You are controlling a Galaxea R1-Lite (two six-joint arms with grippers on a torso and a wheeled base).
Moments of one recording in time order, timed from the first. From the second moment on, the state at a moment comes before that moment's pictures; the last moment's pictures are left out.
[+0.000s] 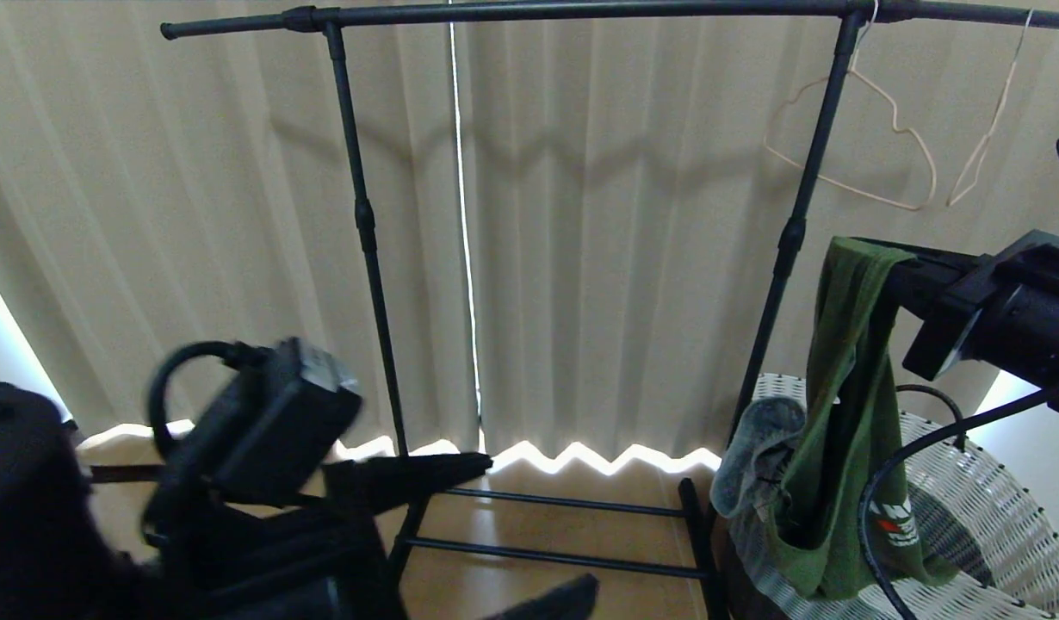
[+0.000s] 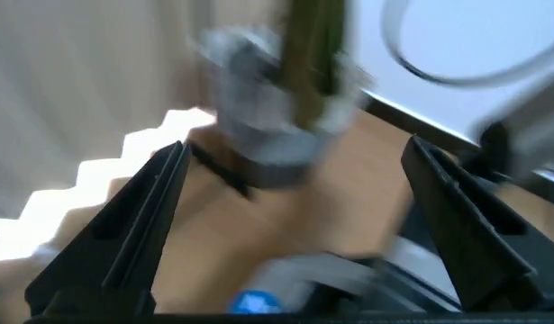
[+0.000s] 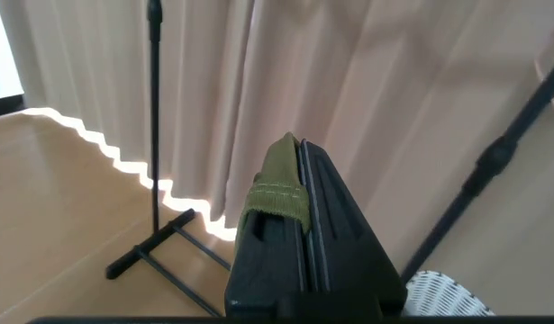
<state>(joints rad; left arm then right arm) -0.98 1.35 -0.53 -0.61 -0.07 -0.15 0.44 1.28 -0.70 -0.59 0.02 -0.11</state>
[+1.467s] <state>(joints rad) -1.02 2.16 -1.13 -0.75 0.06 0.00 0.57 1.30 -0.73 -0.59 0.02 -0.09</state>
